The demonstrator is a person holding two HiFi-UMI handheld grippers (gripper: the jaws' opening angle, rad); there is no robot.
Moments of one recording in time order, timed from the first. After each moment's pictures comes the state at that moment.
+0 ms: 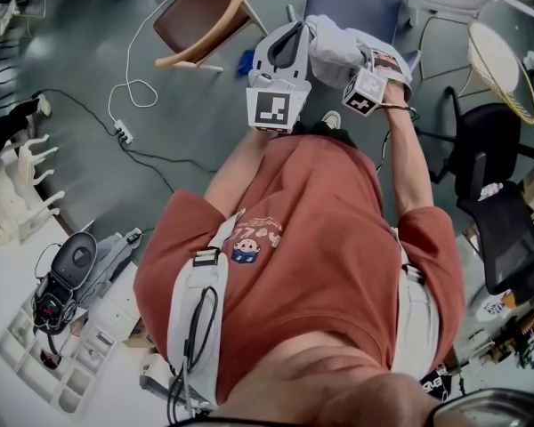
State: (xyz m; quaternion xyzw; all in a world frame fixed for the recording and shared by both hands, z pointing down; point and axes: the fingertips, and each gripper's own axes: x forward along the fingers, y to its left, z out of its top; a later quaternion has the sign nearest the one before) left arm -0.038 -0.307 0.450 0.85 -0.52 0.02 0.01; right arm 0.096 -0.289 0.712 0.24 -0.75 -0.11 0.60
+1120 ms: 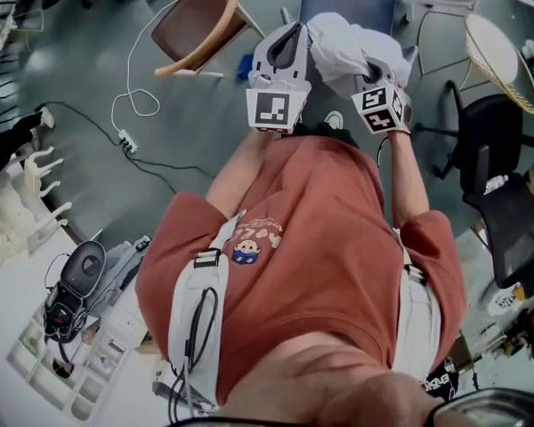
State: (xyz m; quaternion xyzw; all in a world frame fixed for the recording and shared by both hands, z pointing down) left arm -0.029 -0.314 0.448 0.86 -0.51 0.02 -0.01; right arm 0.105 -0.270 0.633 0.41 -0.81 0.07 0.40
